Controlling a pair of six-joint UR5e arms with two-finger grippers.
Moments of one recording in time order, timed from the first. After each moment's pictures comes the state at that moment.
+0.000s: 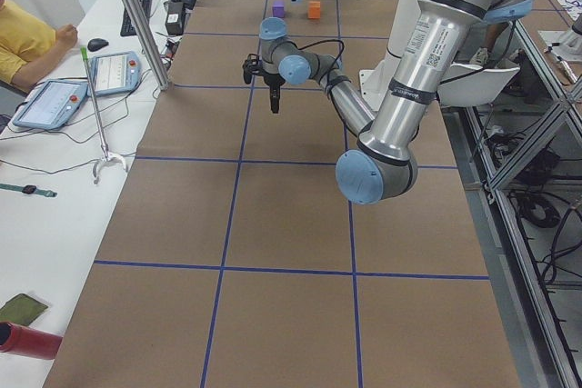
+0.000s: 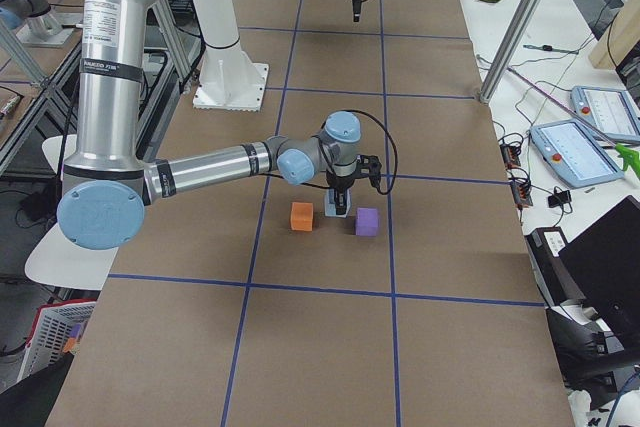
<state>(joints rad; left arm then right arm) -0.78 -2.00 -1.91 -1.56 -2.11 -1.07 1.01 -1.69 1.85 -1.26 2.17 0.64</state>
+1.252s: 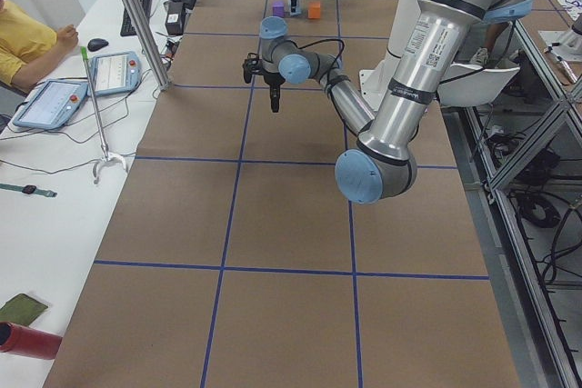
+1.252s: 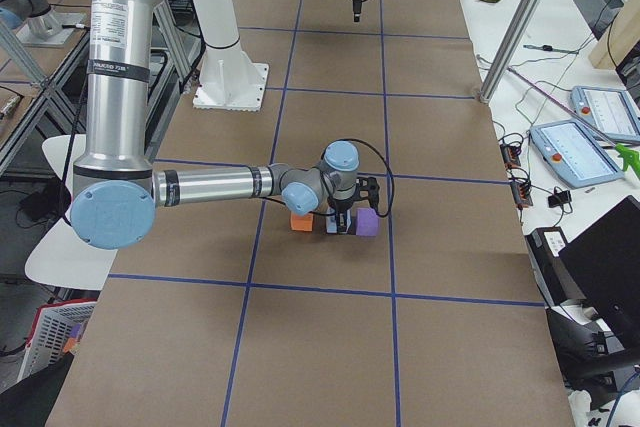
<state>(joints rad) -0.78 -2.00 -1.91 -1.56 -2.11 -1.08 0.97 -1.67 1.66 -1.02 2.16 0.70</state>
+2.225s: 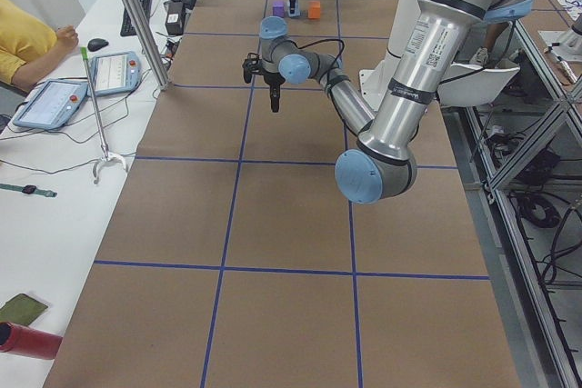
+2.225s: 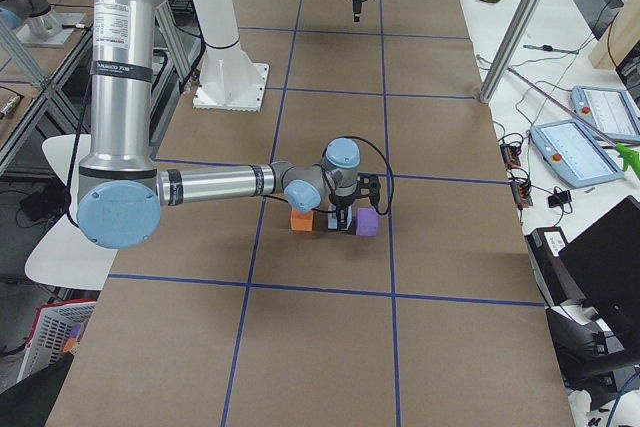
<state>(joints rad) -0.78 -2.00 -1.91 -1.56 -2.11 -1.08 0.96 -1.65 1.66 -1.01 2.16 0.78</state>
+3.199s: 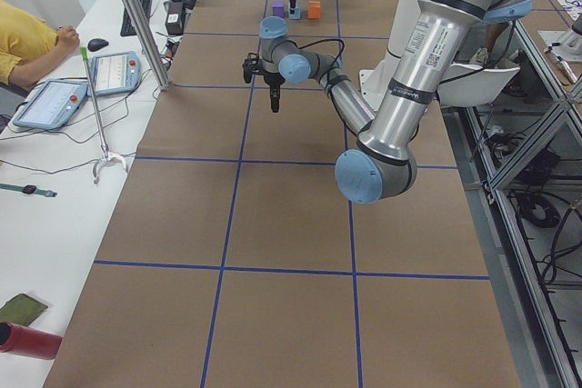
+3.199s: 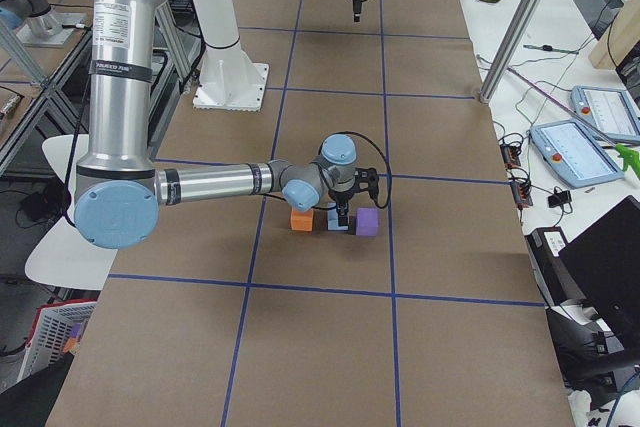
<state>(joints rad) -0.78 -2.00 -1.91 -1.56 -2.11 -1.09 0.96 -1.68 1.70 -0.93 2.16 0.78</state>
